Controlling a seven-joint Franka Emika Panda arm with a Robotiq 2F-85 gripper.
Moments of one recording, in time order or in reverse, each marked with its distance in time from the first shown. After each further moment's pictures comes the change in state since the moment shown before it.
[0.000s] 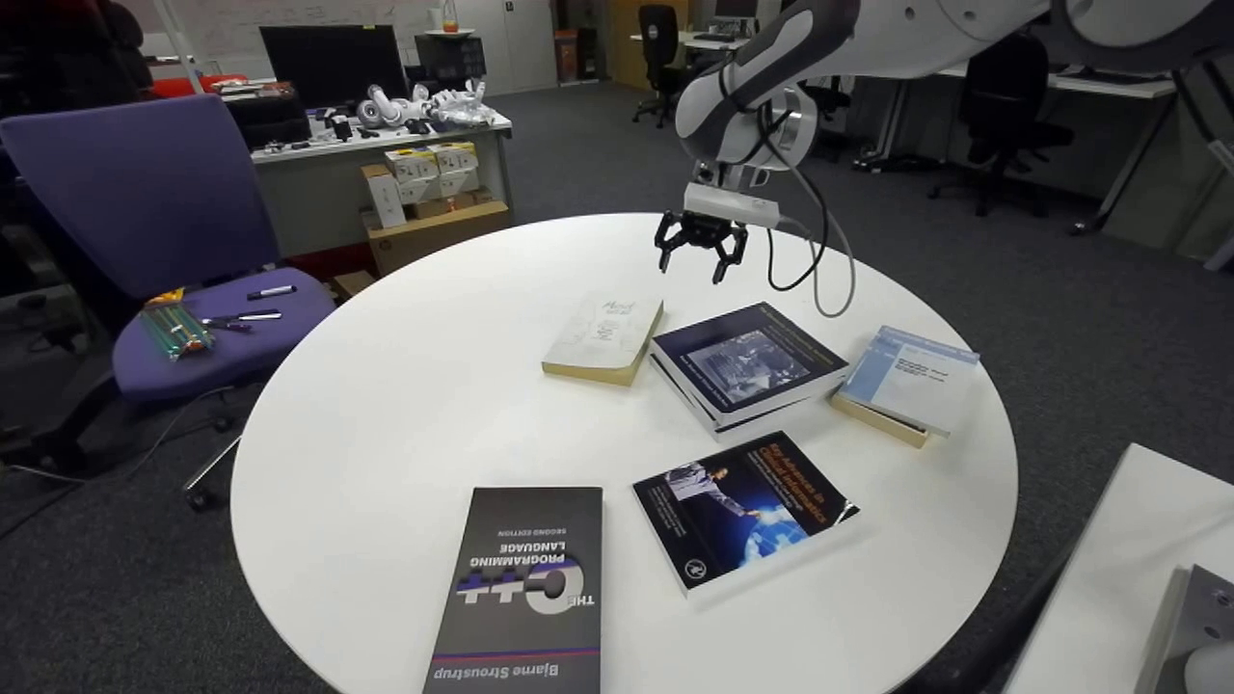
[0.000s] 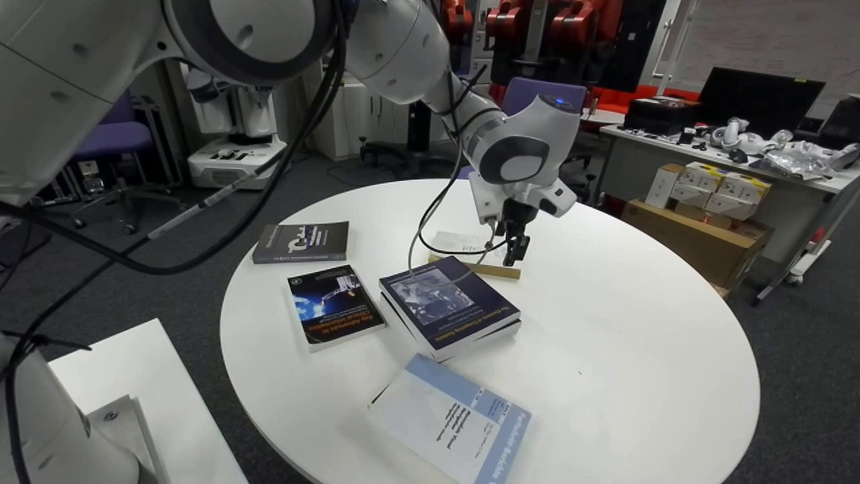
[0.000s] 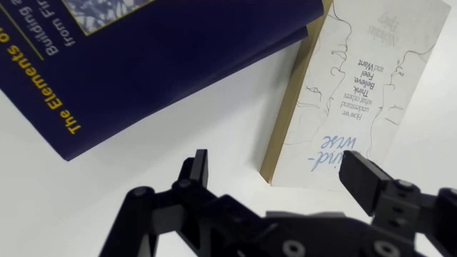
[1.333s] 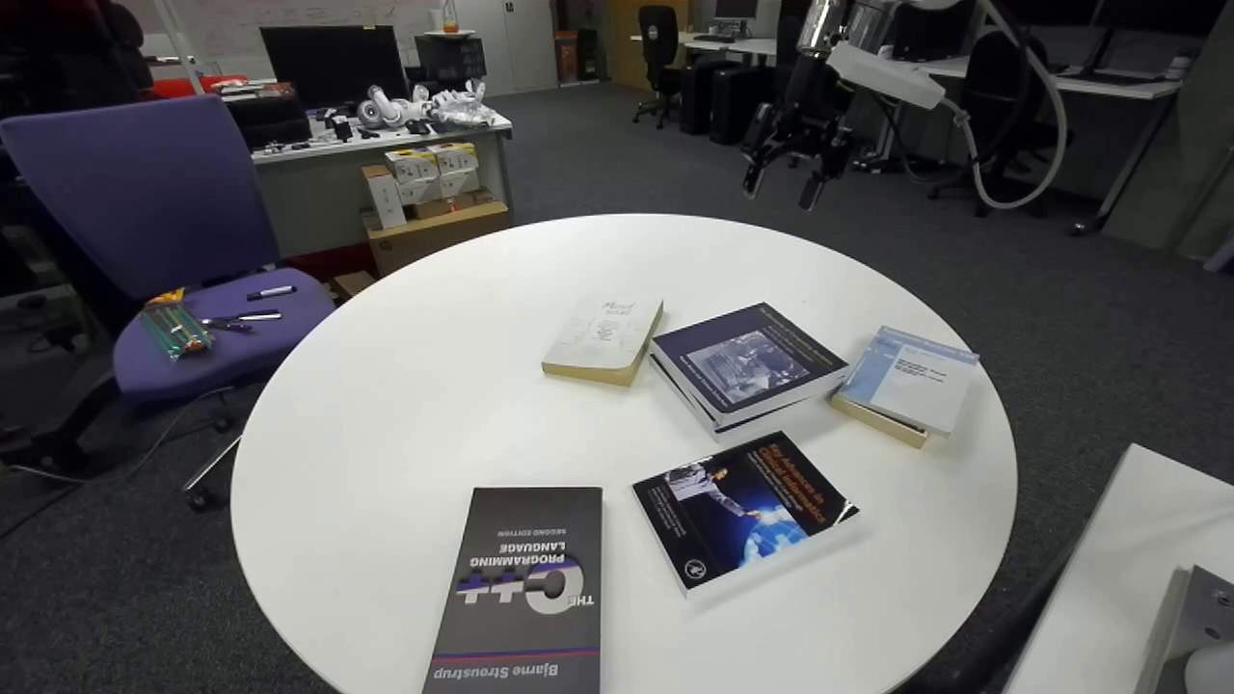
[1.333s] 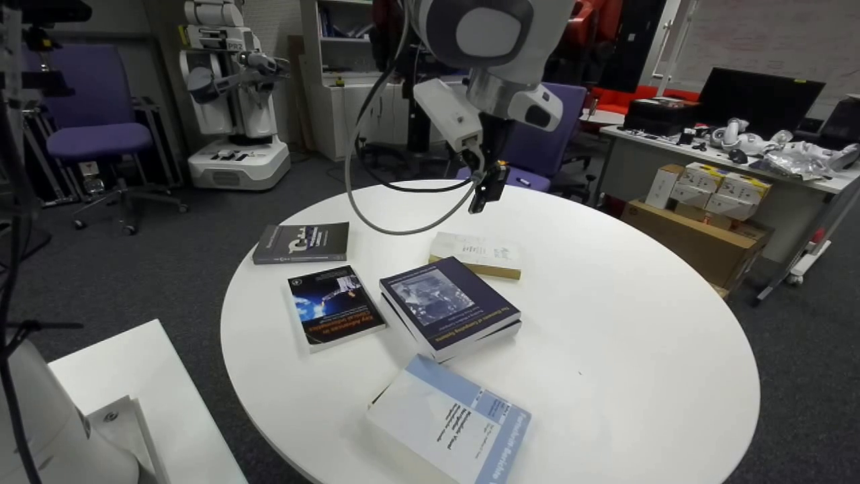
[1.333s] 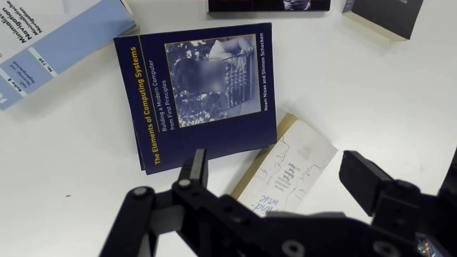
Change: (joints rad) arm 0.041 -0.647 -0.101 -0.536 -0.006 -0.225 -0.404
